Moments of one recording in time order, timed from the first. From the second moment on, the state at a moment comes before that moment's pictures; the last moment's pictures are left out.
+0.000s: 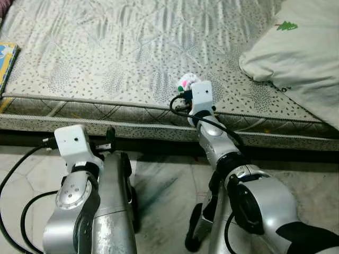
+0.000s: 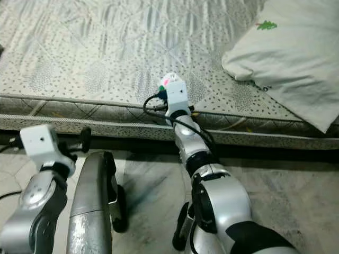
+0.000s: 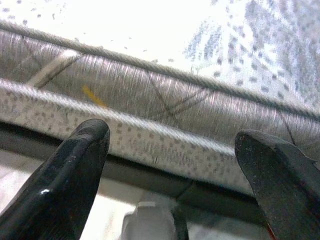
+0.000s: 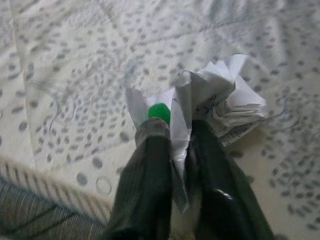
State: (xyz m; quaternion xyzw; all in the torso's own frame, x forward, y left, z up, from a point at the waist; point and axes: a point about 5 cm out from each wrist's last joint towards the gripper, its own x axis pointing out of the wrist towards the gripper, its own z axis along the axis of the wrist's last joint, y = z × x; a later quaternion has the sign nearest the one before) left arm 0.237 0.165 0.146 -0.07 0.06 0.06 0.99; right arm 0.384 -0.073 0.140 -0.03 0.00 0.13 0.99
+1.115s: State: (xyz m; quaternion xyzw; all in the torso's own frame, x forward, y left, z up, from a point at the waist) left arm 0.319 0.195 0.146 -0.03 -0.05 0.09 0.99; right arm 0.356 -0.151 0.127 0.04 -0.06 0.08 0.99
